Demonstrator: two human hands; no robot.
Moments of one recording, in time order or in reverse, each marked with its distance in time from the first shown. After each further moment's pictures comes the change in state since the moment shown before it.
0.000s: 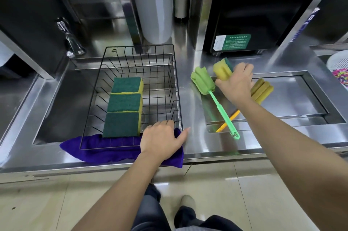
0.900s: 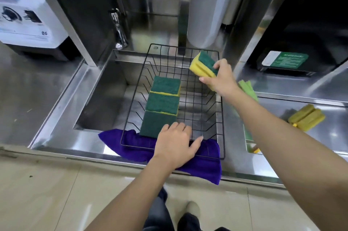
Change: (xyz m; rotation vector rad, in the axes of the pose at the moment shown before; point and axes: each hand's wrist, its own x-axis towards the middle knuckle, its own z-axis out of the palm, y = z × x) left_hand -0.007 -0.066 0.005 -0.105 0.223 0.033; right_hand -0.014 -0.142 0.066 0.312 -0.443 -0.219
